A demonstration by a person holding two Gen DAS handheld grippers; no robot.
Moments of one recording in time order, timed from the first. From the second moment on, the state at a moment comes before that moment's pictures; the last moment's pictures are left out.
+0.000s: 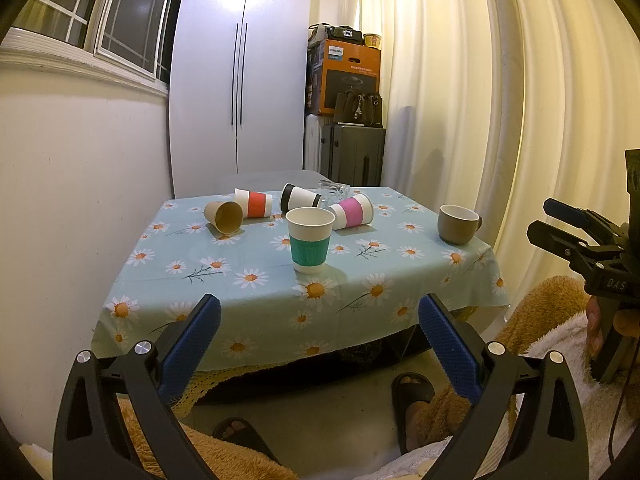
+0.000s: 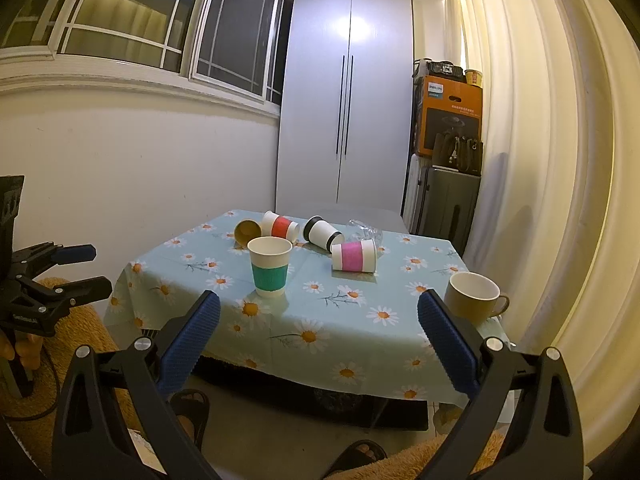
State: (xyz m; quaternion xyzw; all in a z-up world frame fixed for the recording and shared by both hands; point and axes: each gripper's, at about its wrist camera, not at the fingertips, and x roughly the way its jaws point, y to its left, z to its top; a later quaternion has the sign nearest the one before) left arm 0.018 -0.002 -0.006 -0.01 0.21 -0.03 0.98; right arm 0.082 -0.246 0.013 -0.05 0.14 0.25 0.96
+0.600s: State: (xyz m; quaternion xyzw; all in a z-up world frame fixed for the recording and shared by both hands) left arm 0.018 0.007 -0.007 -0.02 0.22 -0.03 0.98; right arm 0.080 -0.242 0.008 -0.06 0.15 0.25 0.96
